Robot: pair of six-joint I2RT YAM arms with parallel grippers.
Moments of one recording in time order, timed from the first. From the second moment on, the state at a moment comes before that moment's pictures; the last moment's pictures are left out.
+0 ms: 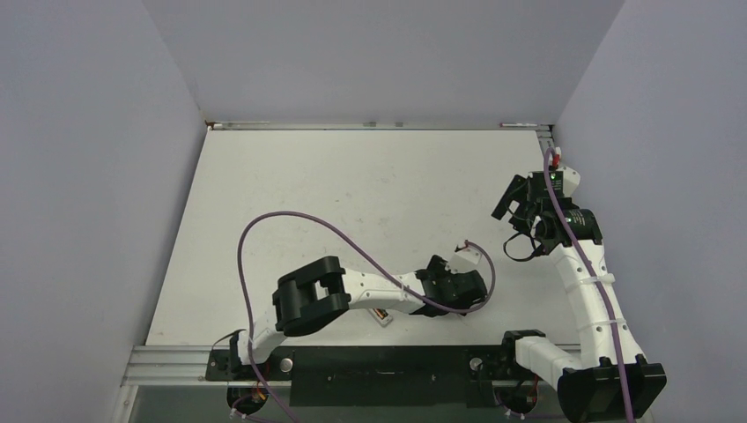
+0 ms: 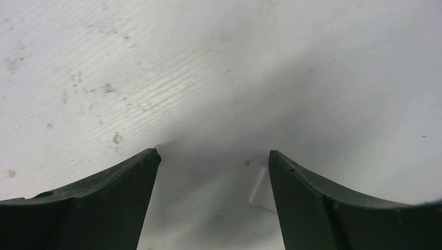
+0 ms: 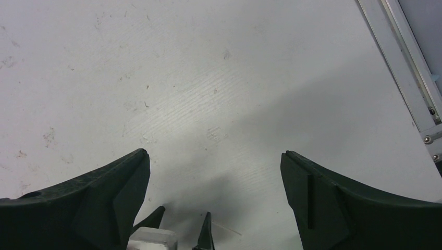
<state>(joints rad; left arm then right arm) -1.37 2.20 1.57 -0.37 -0.52 -0.69 0.06 1.05 1.10 -0.92 0.25 0.51</state>
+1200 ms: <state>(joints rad) -0.80 1.05 0.89 -0.64 0.01 -0.69 0.74 0.94 0.62 -1.01 0.22 0.90</state>
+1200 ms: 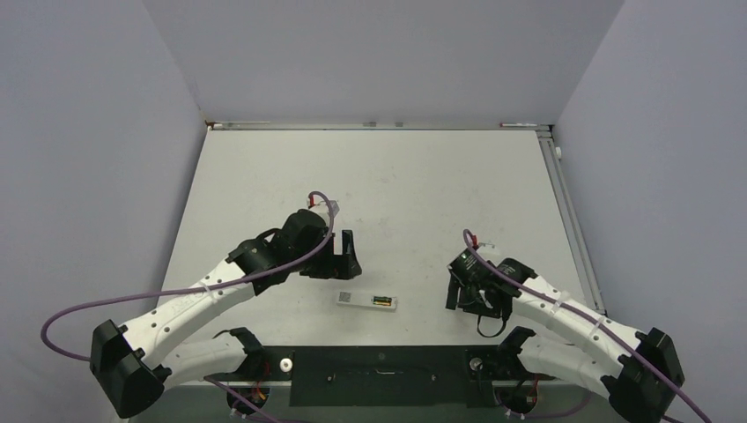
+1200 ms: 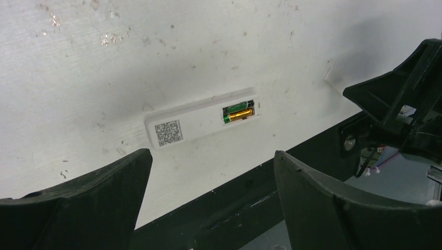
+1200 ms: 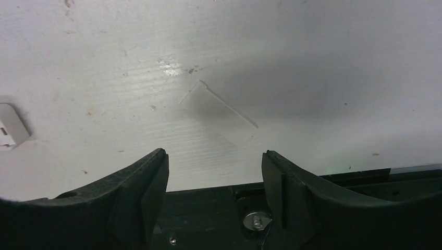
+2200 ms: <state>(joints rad) -0.74 0.96 0.81 -0.72 0.17 -0.62 0.76 1.16 0.55 -0.85 0.29 0.99</state>
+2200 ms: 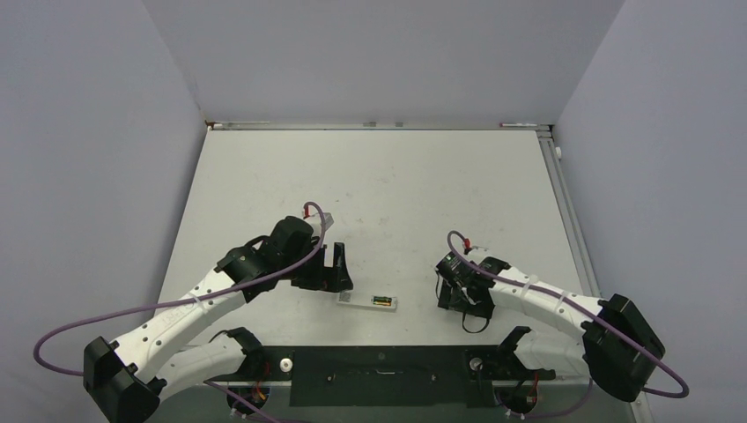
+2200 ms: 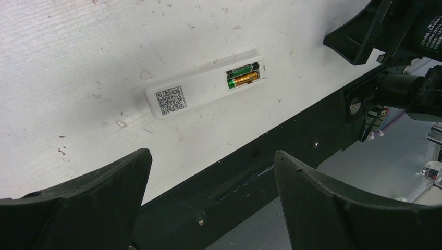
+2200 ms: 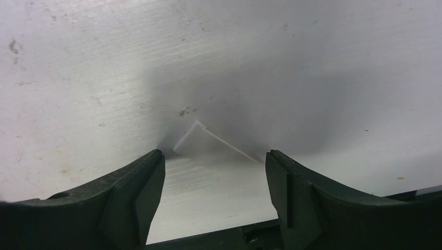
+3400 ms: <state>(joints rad) -0.72 0.91 0.79 -0.73 0.19 -0.62 0.97 1.42 0.73 -0.66 0.21 1.09</state>
